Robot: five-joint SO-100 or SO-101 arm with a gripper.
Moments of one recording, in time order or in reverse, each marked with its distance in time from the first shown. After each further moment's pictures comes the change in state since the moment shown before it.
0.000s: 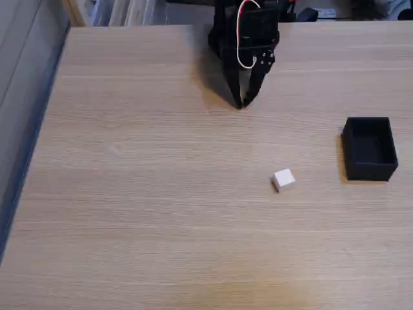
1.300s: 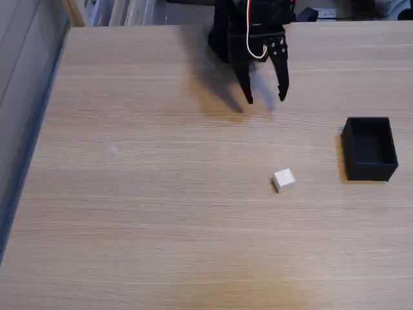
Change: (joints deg) arm -5.9 -28.4 -20.9 -10.5 7.3
